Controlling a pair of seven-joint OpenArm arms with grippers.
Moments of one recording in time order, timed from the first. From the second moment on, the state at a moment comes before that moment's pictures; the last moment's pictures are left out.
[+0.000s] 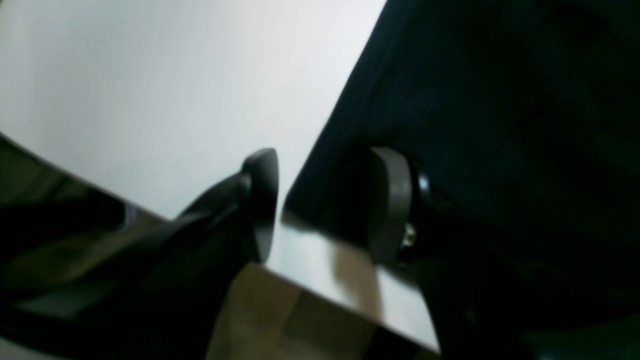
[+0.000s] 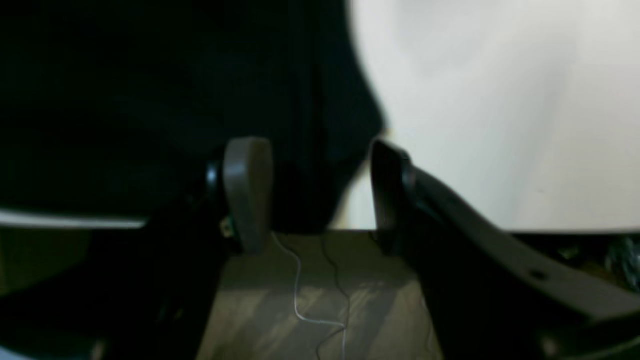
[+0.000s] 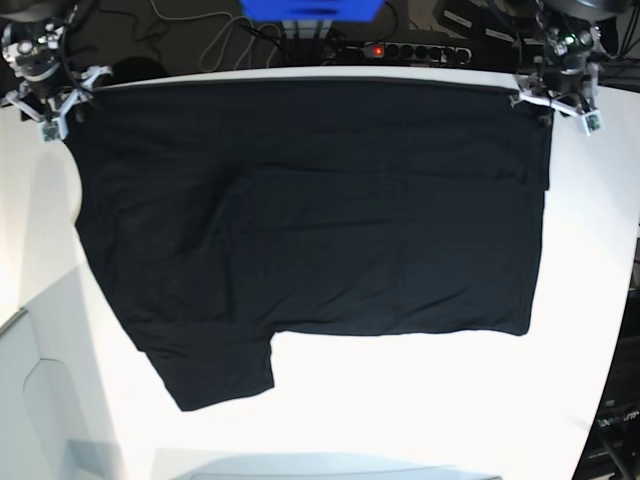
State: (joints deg) left arm 33.1 -6.4 -40.9 103.9 -19.9 -11.8 38.0; right arm -34.5 9.5 37.8 105.0 0.3 34.4 -34.6
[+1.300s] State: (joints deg) left arm -8.9 -14.4 -35.0 80.0 -19.3 -11.2 37.9; right arm 35.0 14.7 24.1 34.4 -7.9 28.7 -16.2
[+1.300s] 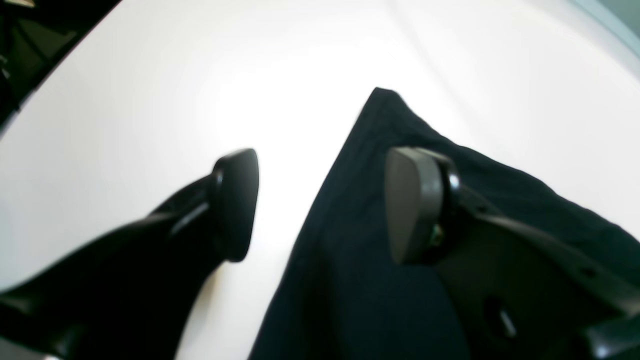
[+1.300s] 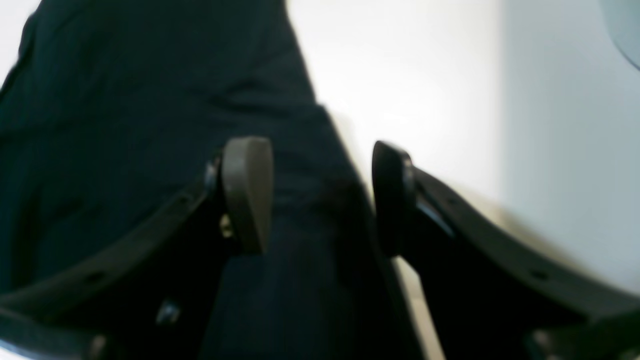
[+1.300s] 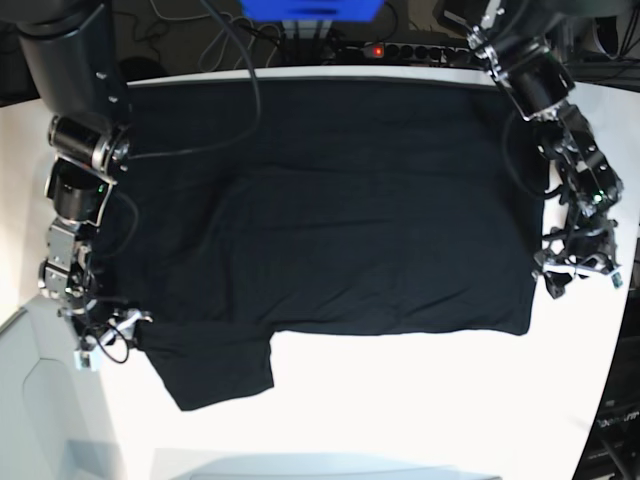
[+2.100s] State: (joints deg) left arm -24.3 -22.4 -18.3 44.7 -19.4 -11.0 20.6; right arm 34.8 15.7 18.0 23.6 -7.0 25.3 -4.5
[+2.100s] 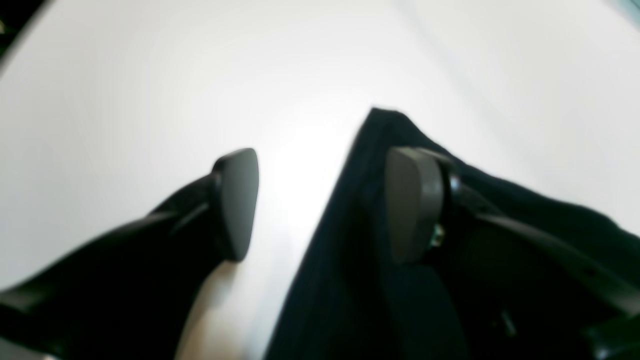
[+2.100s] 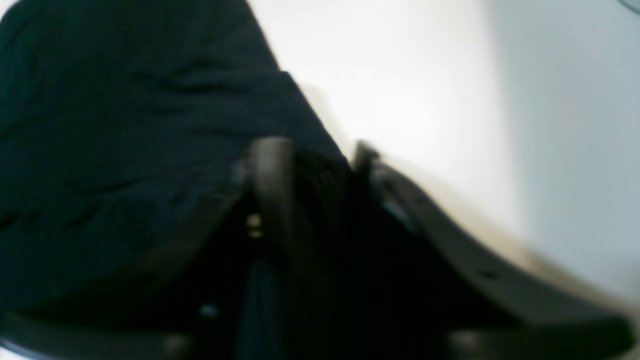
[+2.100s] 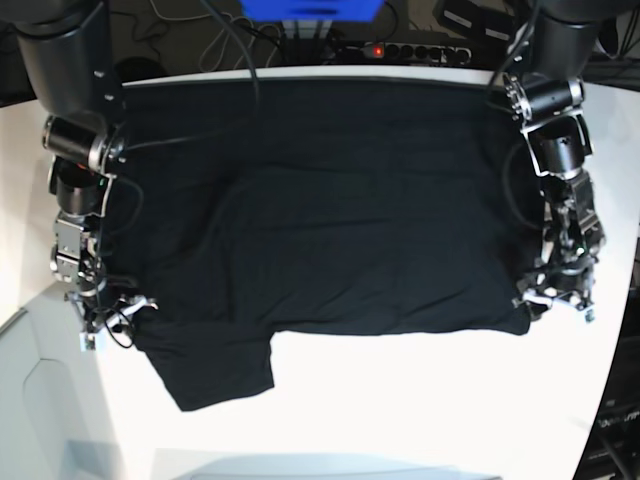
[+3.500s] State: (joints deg) left arm -17.4 -20.9 -16.6 61.5 -19.3 -10.5 29.8; right arm 17.9 13.8 16.3 60.6 3.4 25.3 -14.3
